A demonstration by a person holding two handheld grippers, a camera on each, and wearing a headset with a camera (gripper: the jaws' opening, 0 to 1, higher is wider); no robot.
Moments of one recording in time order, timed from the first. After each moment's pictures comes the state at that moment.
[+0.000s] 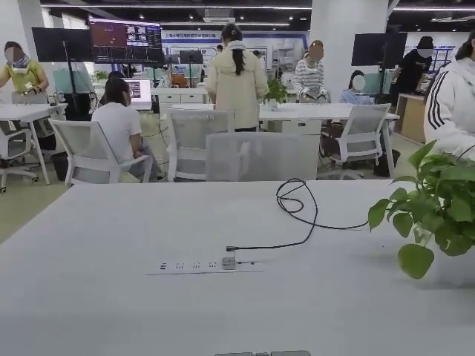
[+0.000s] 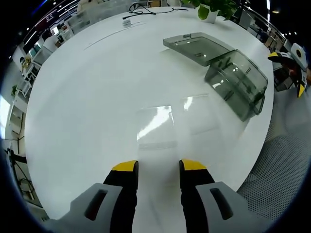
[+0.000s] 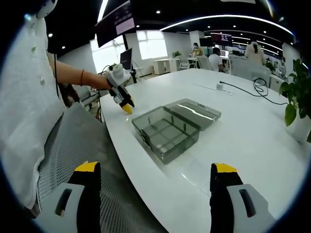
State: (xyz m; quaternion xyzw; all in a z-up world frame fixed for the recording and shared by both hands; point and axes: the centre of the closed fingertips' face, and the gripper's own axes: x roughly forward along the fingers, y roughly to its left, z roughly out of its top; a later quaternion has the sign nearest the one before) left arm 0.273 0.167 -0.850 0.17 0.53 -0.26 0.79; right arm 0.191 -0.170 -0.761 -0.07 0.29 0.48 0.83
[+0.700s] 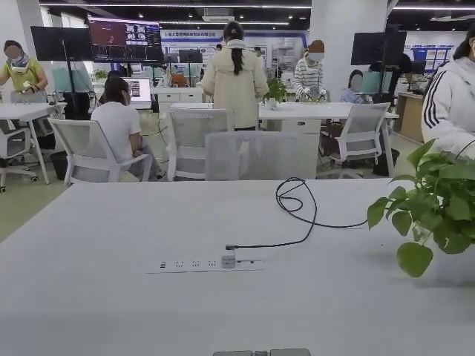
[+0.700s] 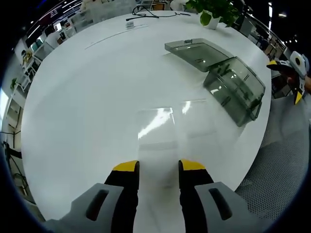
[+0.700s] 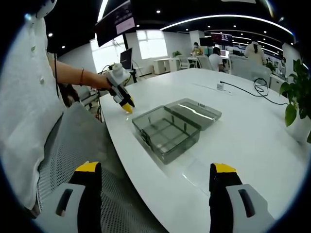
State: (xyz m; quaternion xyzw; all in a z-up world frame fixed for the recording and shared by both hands) left arm 0.272 0.162 -0.847 0.14 0.52 -0.26 0.80; right arm 0.192 -0.169 -0.760 -0.07 0.29 0.48 0.83
